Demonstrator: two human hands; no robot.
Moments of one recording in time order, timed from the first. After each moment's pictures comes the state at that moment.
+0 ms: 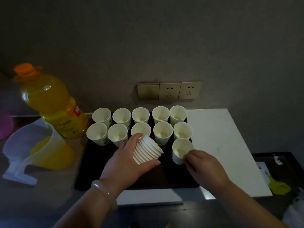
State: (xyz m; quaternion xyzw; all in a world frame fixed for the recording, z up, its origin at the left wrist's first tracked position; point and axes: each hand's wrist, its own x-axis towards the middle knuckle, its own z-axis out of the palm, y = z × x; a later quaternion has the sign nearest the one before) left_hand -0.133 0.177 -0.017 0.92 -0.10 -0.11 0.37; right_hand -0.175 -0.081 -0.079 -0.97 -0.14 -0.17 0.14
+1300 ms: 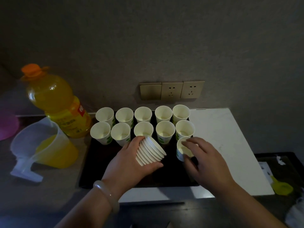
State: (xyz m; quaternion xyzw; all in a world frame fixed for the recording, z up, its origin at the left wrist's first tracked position) left_hand -0.138 0.183 -0.021 0.92 -0.12 -0.10 0.37; right_hand -0.184 -0.055 -0.033 -0.96 -0.08 -0.16 0.21
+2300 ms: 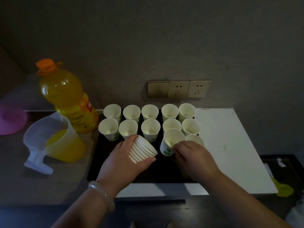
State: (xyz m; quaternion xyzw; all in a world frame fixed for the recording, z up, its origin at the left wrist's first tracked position) left_hand -0.148 0.221 -0.021 0.92 -0.07 -0.08 0.39; right_hand -0.164 -0.018 -0.047 -0.96 -0.16 -0.19 0.13
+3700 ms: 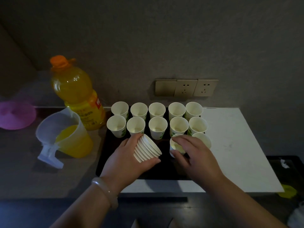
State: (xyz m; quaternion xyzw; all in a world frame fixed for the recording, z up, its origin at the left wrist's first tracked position) left_hand -0.153 0.237 -0.017 0.92 -0.09 -0.08 0.38; right_hand -0.181 0.016 -0.023 -0.95 -0.11 -0.15 0.27
